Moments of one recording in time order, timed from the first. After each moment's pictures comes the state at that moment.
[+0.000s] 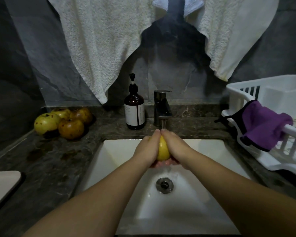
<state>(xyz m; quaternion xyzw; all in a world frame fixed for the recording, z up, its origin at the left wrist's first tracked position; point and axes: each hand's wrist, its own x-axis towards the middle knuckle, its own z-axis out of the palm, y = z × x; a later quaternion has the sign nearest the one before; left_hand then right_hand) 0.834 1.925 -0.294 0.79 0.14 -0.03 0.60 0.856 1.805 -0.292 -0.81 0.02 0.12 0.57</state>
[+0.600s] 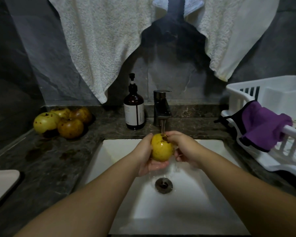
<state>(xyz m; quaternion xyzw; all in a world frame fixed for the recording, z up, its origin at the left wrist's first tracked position) 0.832 1.933 -0.295 0.60 0.16 -0.20 0.76 0.864 1.775 -0.294 -0.77 -0.03 0.14 0.62</state>
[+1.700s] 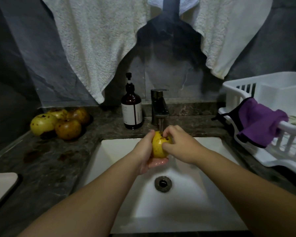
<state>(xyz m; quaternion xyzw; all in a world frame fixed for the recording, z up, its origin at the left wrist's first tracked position) 0.830 1.928 -0.293 0.62 0.13 -0.17 0.75 0.853 1.770 -0.285 -0.93 -0.19 -0.01 0.32</state>
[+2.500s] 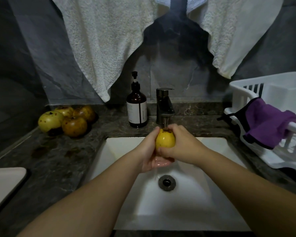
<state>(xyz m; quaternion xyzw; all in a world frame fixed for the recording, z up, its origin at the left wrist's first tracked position) 0.828 1.936 -0.289 0.60 0.13 -0.24 0.75 0.854 1.780 -0.289 -0.93 -0.17 -0.03 0.33</state>
